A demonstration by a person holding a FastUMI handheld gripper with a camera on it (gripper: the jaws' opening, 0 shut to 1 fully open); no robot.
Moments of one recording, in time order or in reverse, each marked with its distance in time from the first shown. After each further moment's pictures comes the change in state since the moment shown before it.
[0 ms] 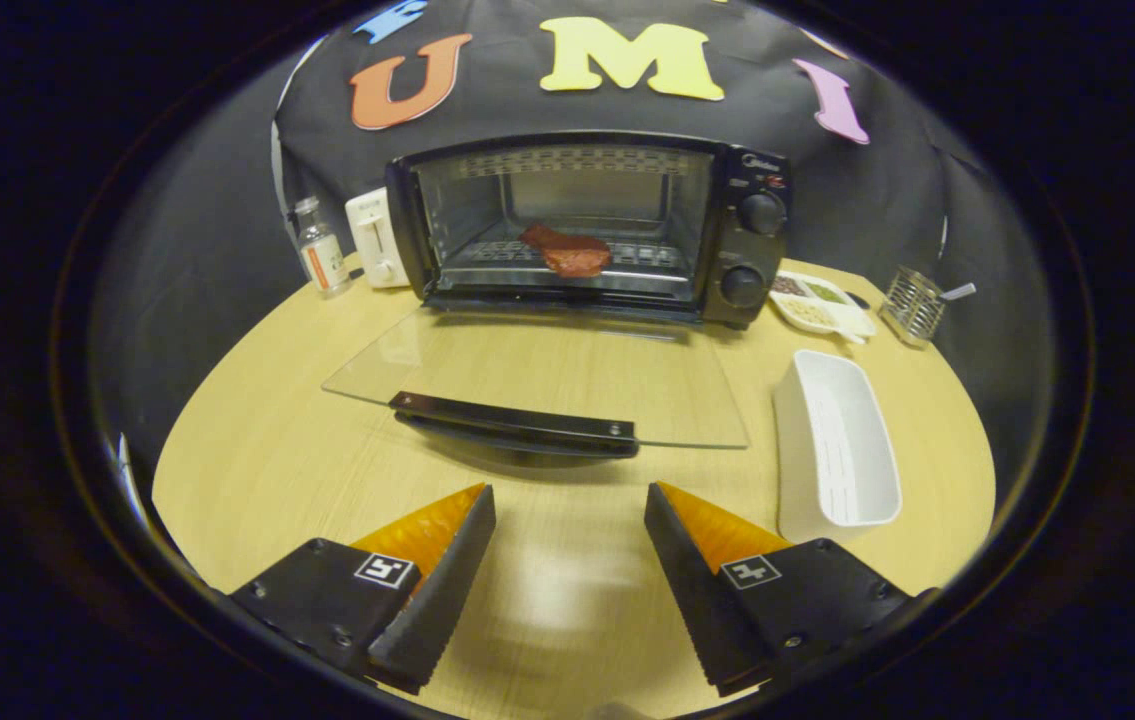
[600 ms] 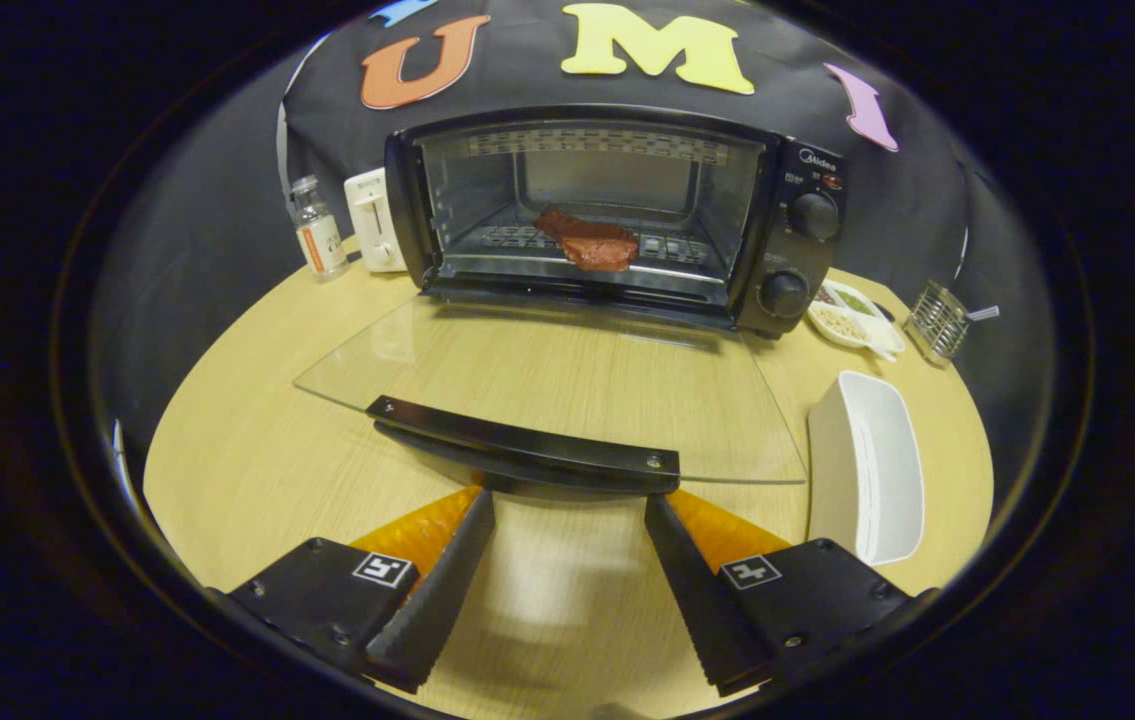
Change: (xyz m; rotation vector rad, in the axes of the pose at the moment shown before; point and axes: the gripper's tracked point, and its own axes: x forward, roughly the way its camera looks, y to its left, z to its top) arm 0.017 0.000 0.018 -0.035 0.032 -0.010
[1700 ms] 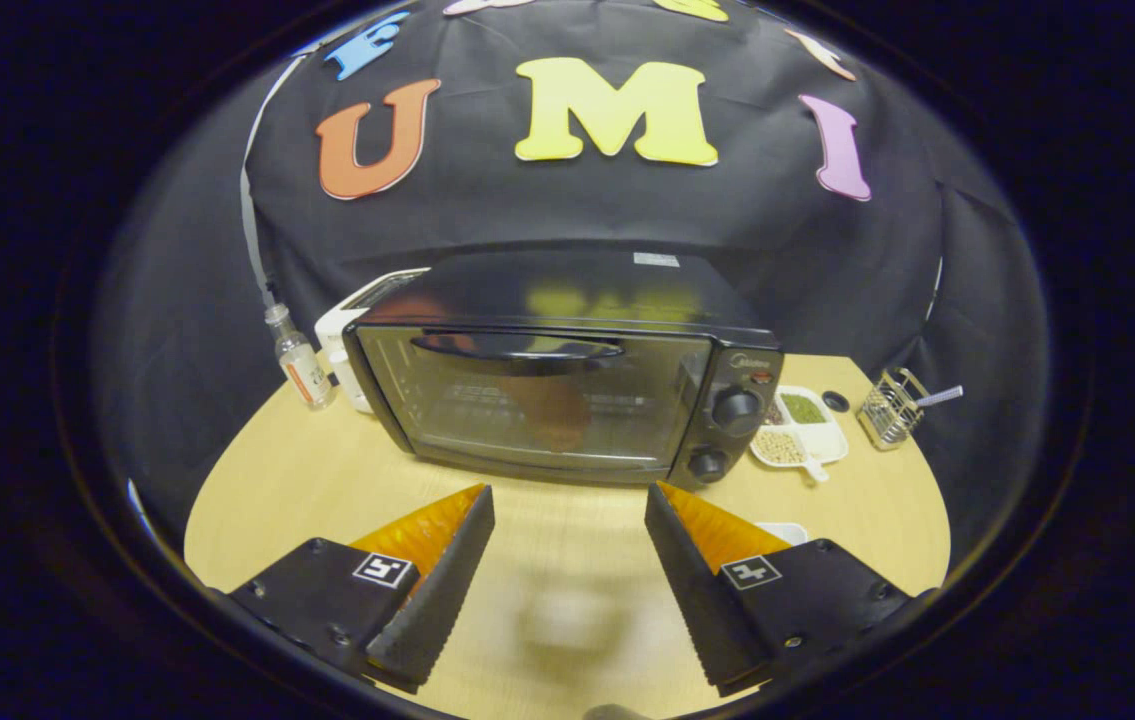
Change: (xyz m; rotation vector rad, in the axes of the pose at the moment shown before) arm -0.054 -0.037 0.133 0.073 -0.162 -0.052
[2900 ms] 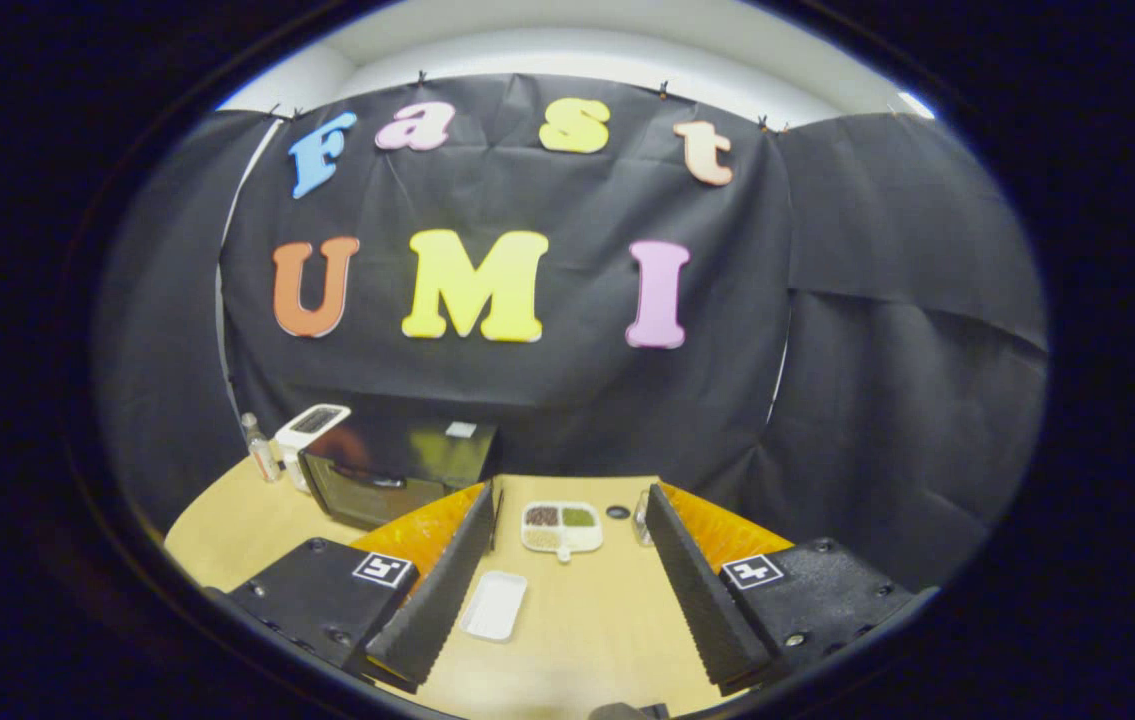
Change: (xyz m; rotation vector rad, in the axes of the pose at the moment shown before) arm -0.308 -0.213 0.125 -0.025 -0.456 -0.184
